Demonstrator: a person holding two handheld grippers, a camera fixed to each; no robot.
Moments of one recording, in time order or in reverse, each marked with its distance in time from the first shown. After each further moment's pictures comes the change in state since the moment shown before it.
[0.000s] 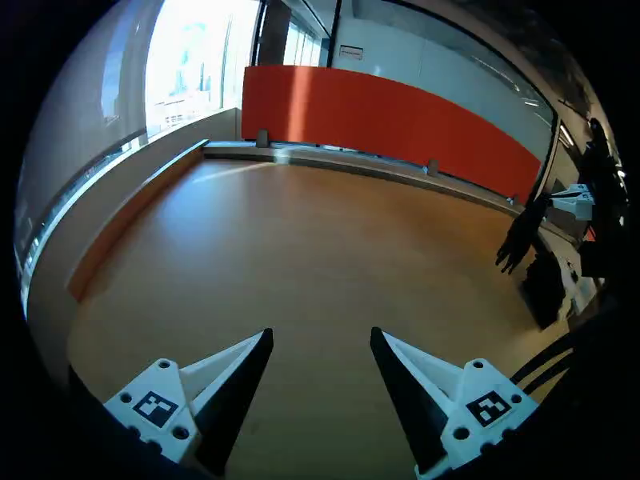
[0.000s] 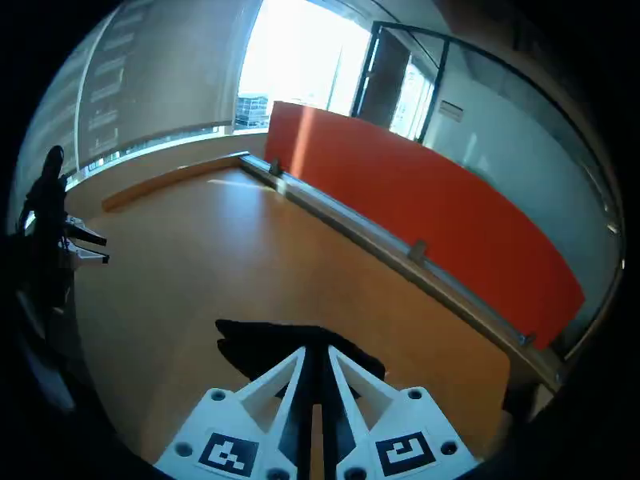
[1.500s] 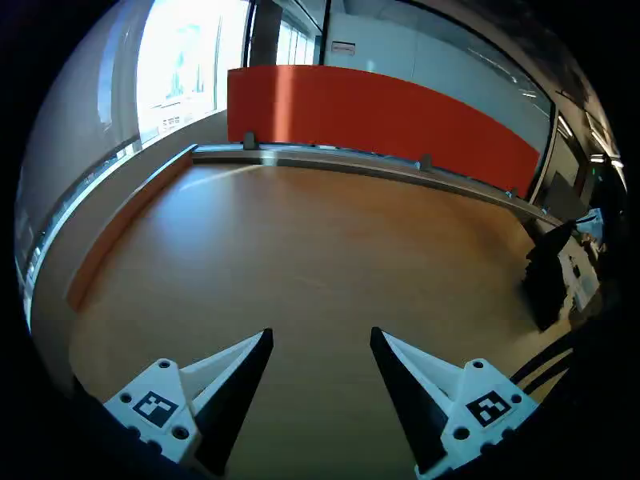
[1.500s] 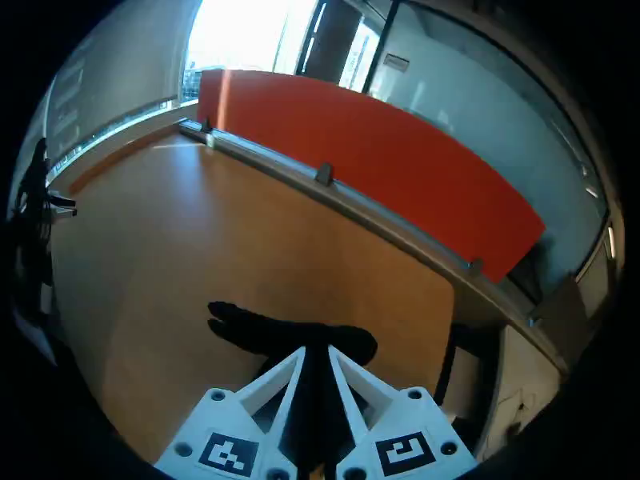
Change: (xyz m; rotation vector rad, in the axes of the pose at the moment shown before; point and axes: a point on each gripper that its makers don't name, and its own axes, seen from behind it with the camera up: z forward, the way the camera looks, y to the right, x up) left arm 0.014 0.037 0.013 0.006 -0.017 0.035; right arm -0.161 0.161 -0.109 -0.155 -0.204 0.106
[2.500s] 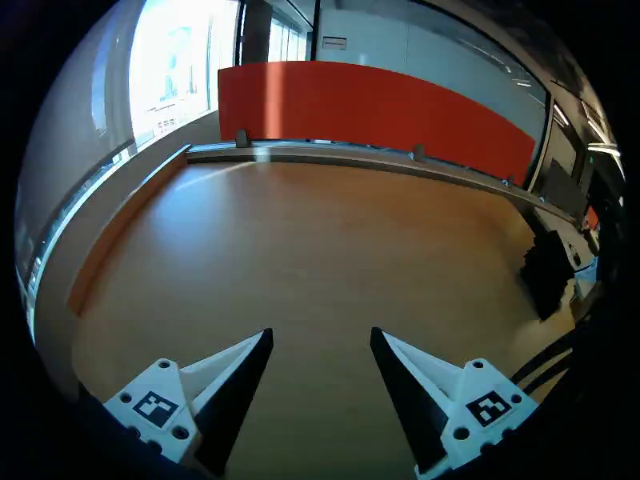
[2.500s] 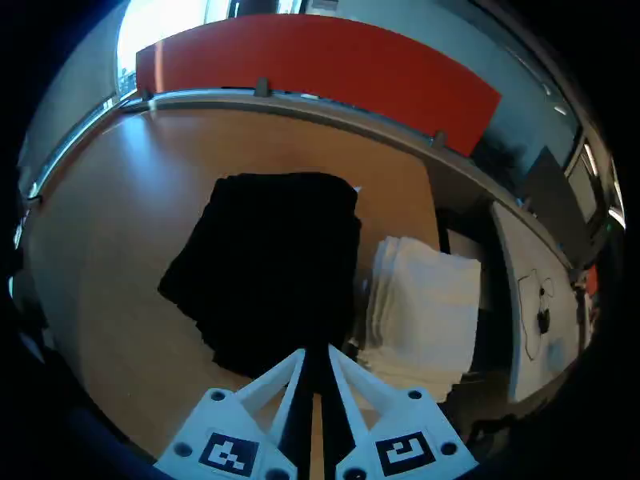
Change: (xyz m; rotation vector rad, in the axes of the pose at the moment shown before) left arm -0.009 0.011 -0.003 0.000 -0.020 0.037; right arm -0.183 -0.001 0.002 -0.102 -0.202 0.266
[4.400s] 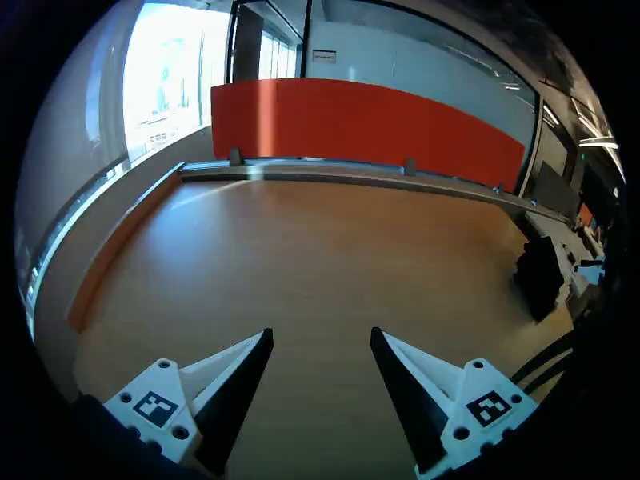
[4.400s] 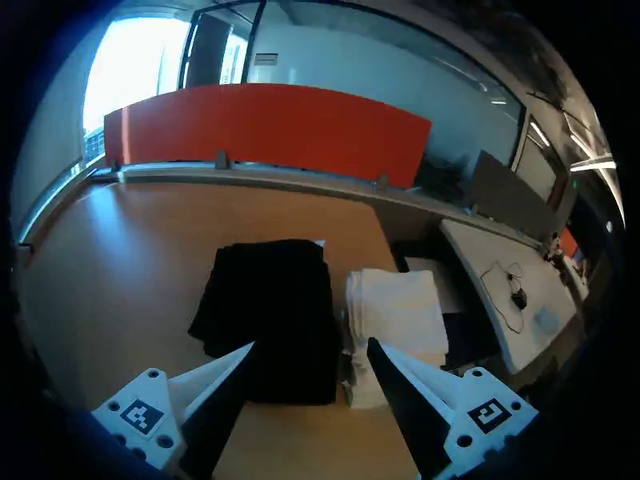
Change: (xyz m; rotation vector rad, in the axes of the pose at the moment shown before) left arm 0.021 -0.004 -0.009 -0.038 0.068 0.028; right arm 0.034 -0.014 -0.069 -0.178 0.290 0.177
